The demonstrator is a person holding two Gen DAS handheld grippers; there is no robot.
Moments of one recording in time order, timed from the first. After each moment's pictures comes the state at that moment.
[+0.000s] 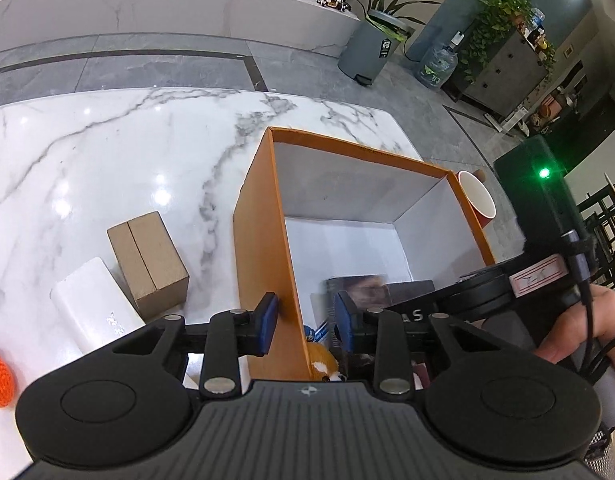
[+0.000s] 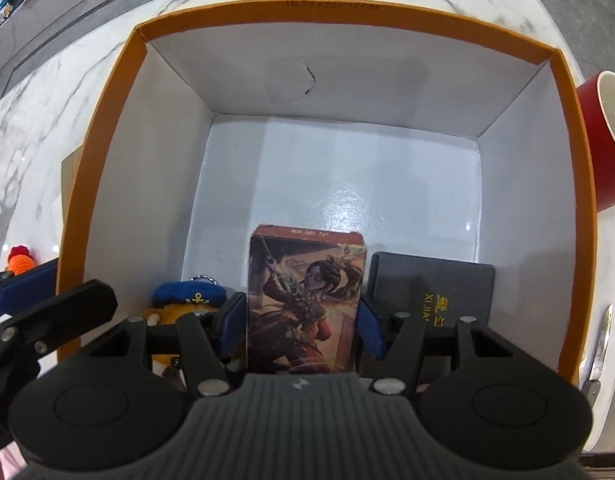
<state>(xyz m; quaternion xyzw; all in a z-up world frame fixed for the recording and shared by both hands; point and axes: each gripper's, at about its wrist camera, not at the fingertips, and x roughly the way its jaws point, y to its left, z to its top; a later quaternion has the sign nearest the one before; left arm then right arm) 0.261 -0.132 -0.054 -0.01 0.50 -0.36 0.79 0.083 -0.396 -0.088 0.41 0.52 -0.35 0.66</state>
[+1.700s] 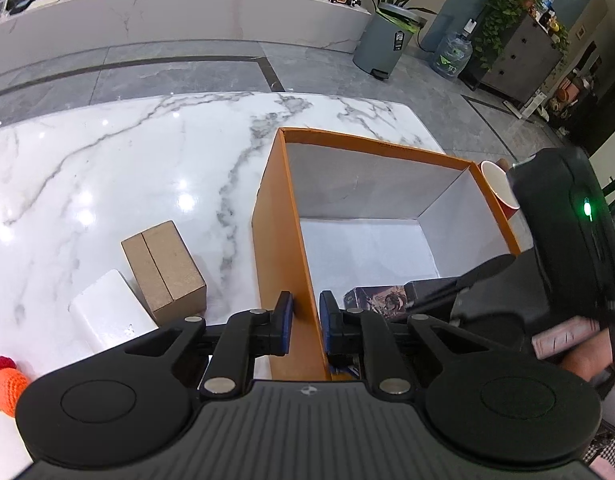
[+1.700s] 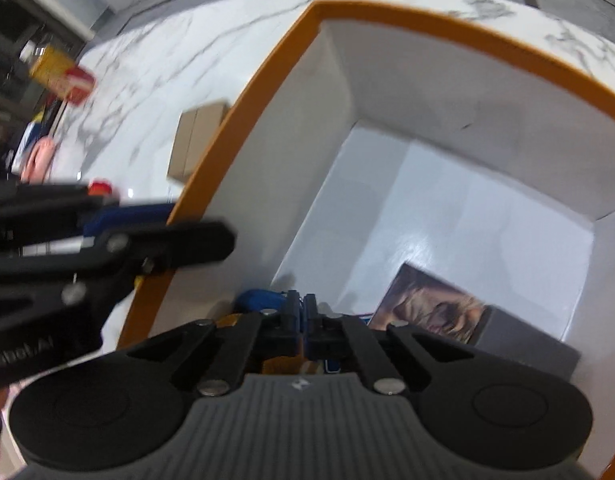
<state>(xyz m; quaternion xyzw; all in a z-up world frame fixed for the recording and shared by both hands) 0.260 -0.140 -0.053 0.03 0.50 -0.34 0.80 0.115 -0.376 -0.090 0.36 0.50 -0.20 0.76</state>
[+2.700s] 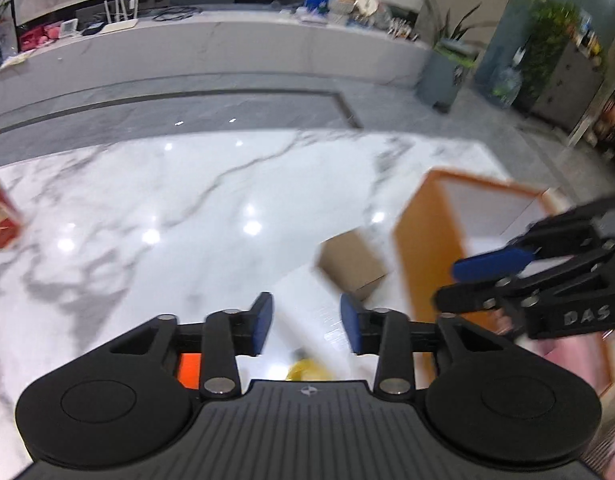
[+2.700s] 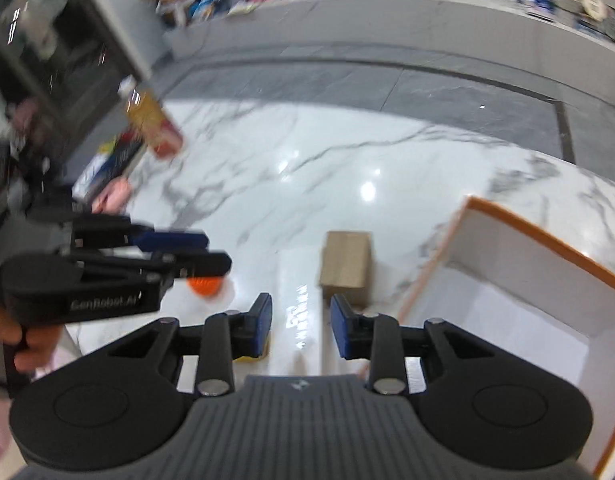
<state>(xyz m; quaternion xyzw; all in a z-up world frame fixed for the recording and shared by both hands) 0.269 -0.006 -0.016 0.06 0.46 -0.25 0.85 0.171 -0.319 0.014 0.26 0.42 -0.20 0.85</state>
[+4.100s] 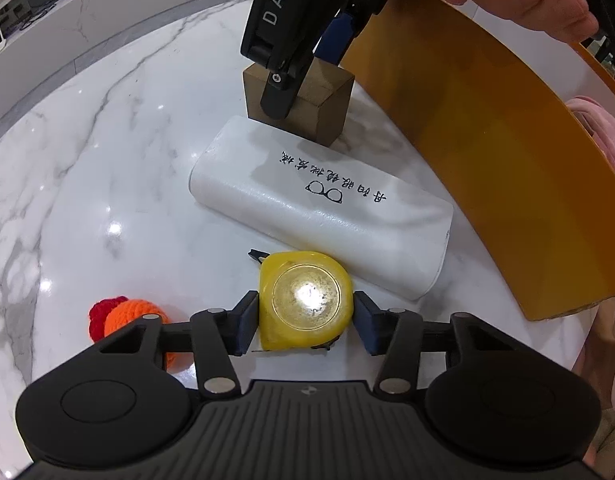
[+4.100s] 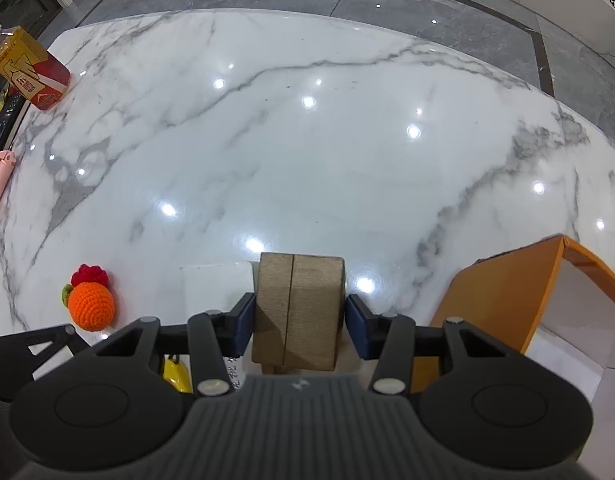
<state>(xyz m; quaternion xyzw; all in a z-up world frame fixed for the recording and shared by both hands) 0.243 -0.032 -0.122 0.24 0.51 -0.38 0.74 0.270 -0.387 -0.076 0.28 0.54 -0.26 0.75</state>
